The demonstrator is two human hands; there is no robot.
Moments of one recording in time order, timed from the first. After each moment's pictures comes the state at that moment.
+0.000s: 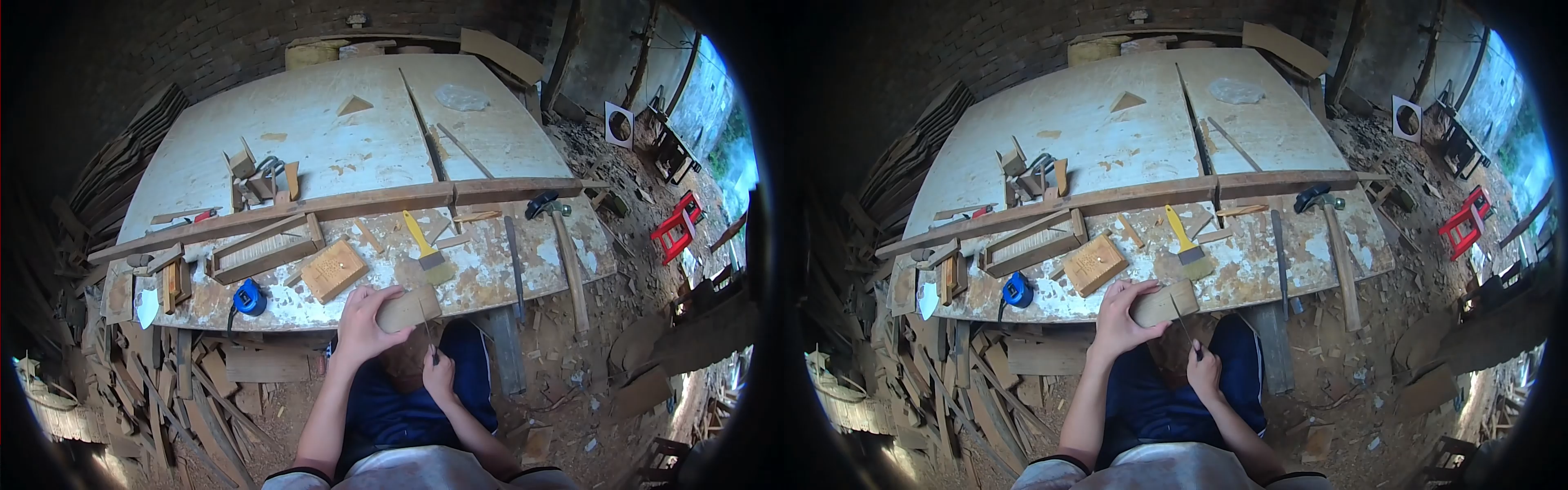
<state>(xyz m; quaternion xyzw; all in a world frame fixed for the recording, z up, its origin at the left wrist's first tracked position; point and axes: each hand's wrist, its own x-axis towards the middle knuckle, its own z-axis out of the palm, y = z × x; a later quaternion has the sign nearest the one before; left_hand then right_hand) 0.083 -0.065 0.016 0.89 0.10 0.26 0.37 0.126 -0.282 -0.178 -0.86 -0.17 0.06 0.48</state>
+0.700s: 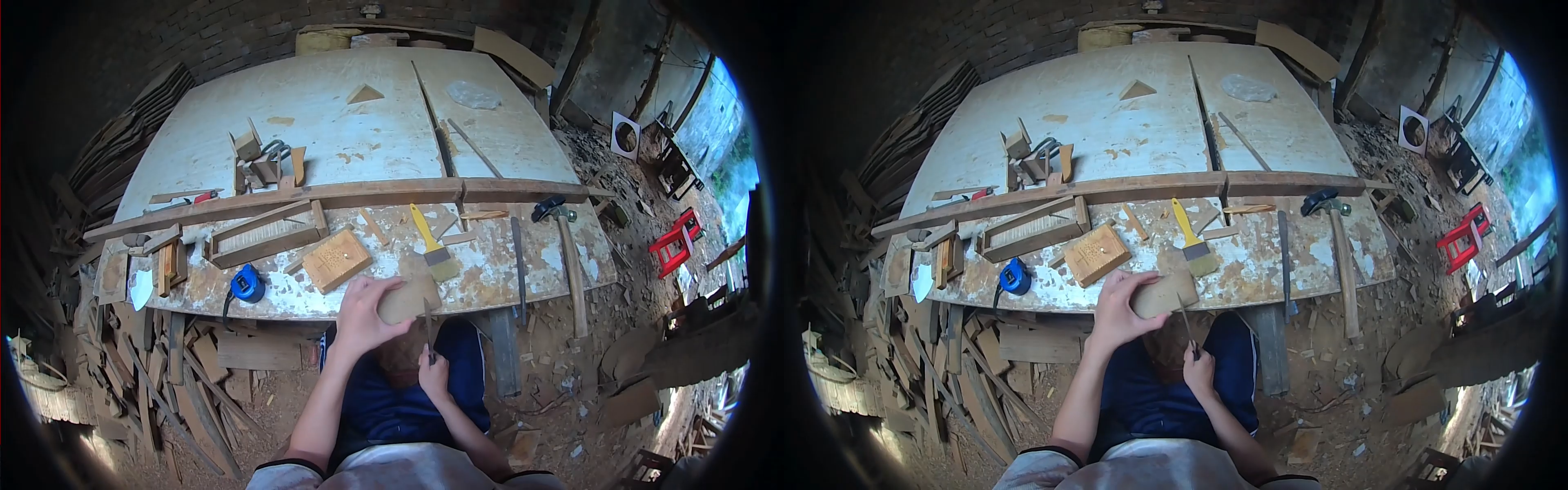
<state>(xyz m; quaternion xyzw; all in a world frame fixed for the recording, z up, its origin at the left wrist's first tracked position) 0.087 -0.063 0.013 0.87 0.10 0.31 0.37 0.117 -0.290 -0.181 -0.83 -0.13 0.14 0.52</state>
